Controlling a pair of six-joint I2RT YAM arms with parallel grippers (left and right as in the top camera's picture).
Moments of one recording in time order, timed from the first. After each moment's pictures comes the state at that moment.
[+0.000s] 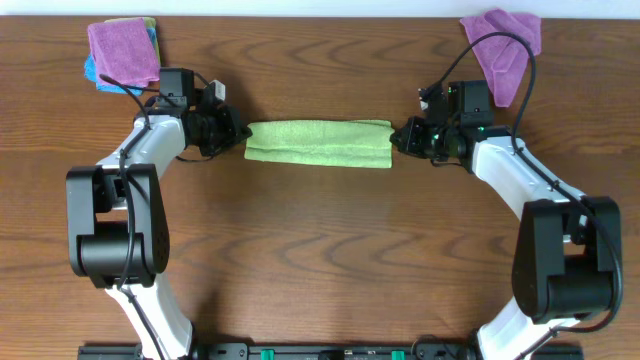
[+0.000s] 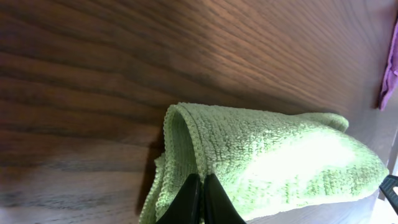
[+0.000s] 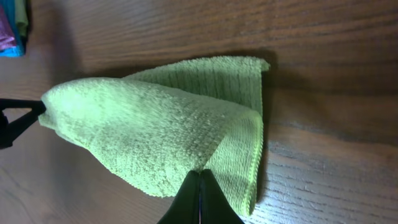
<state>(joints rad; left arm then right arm) 0.02 2.01 1.28 -0.42 0.61 -0.39 0.09 1.84 1.12 -0.30 -0.54 0.37</state>
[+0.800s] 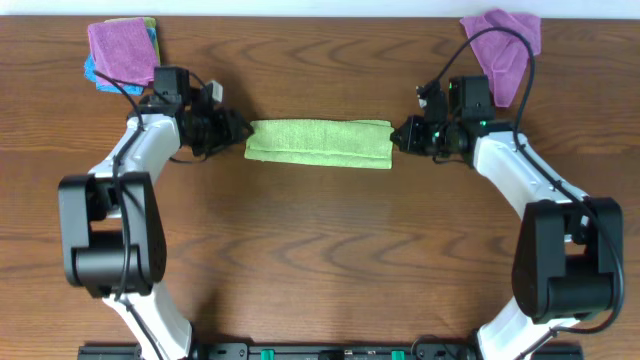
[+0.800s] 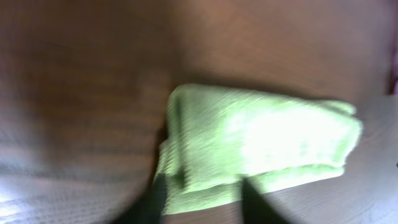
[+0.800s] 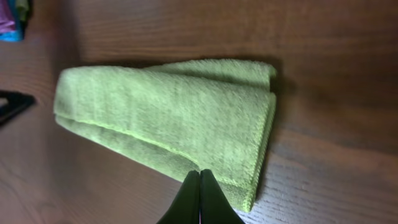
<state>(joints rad) 0.03 1.94 1.30 -0.51 0.57 -0.28 0.09 1.84 1.20 -0.40 -0.53 0.28</state>
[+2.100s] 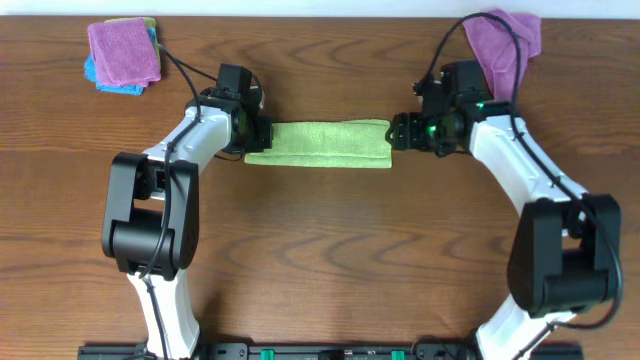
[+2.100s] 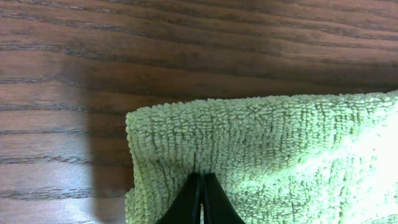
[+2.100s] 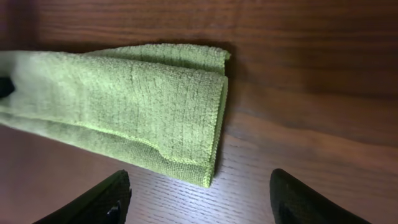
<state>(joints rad) -0.18 2.08 1.39 -0.56 0.21 -0.21 0.11 1.89 1.31 -0.60 -0.39 0.18</state>
